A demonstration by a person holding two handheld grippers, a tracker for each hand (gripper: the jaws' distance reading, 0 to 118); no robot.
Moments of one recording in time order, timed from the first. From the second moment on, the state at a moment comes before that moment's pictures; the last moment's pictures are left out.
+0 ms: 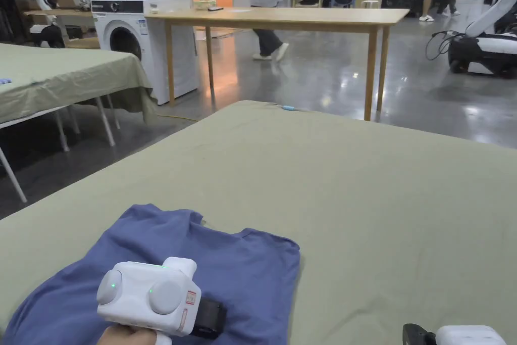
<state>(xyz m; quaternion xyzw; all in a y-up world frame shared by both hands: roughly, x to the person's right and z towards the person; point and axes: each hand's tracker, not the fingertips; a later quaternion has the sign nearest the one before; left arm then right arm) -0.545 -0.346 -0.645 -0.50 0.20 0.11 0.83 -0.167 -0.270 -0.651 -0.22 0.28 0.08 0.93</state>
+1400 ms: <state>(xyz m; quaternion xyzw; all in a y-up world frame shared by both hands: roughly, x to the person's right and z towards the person) -0.036 -0.244 -0.860 -0.42 -0.23 -0.04 0.88 0.139 -0.247 -0.614 -0.23 -0.04 0.01 0.97</state>
